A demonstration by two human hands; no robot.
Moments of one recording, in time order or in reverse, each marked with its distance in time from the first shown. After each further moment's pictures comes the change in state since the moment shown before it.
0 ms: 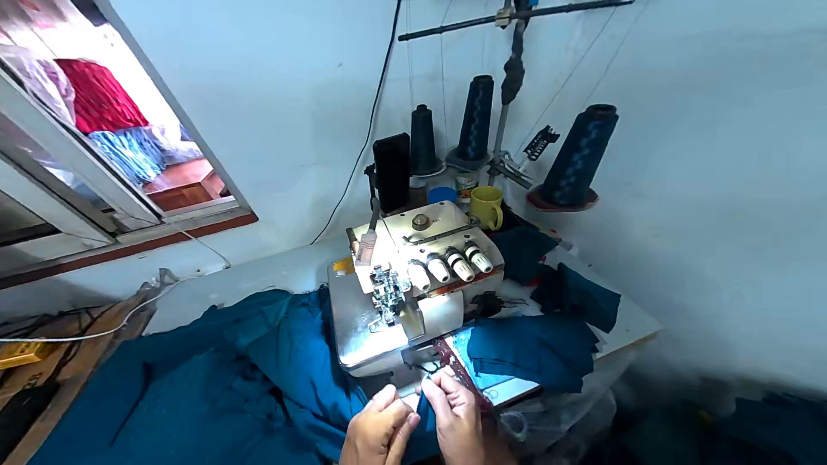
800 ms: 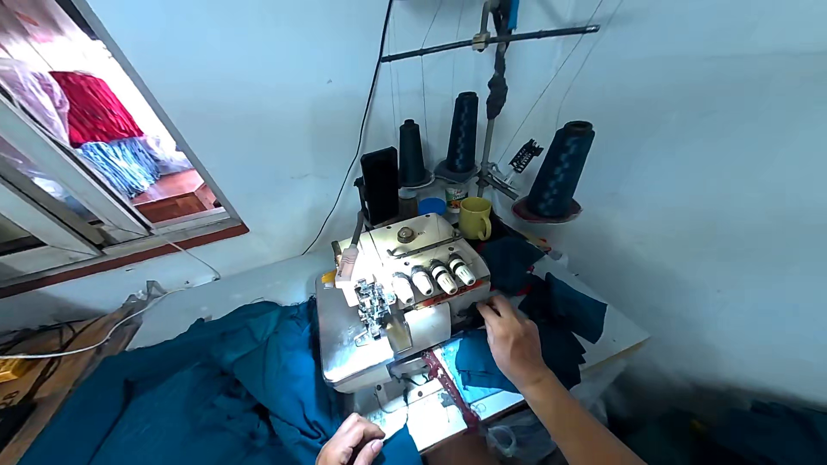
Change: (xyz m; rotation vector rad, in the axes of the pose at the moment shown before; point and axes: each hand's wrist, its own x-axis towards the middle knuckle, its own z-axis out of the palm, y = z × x) left_hand -0.031 -0.036 -0.004 -0.128 -0.050 -0.184; right_hand 0.136 0.007 -0.114 -1.263 0.072 -0.748
